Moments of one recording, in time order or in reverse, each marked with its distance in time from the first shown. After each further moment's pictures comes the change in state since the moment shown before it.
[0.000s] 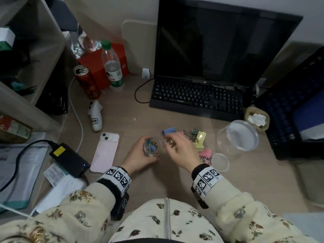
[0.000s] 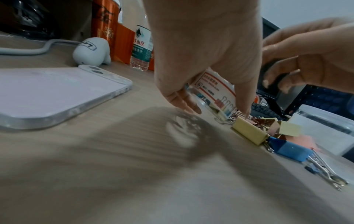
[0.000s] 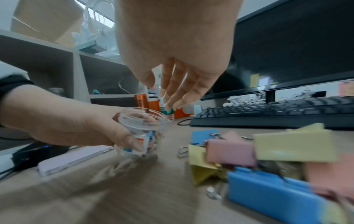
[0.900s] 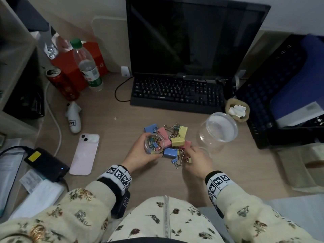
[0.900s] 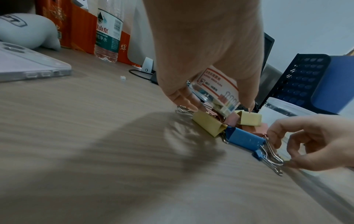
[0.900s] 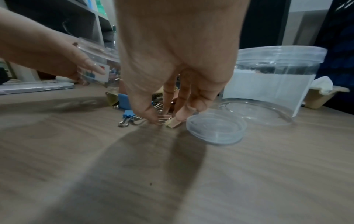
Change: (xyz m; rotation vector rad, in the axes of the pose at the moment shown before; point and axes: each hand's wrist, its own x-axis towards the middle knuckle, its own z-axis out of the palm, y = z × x) left_hand 0.001 0.048 0.056 0.032 -0.076 0.041; right_hand -0.073 0.107 -0.035 -0.308 -0.313 0.319
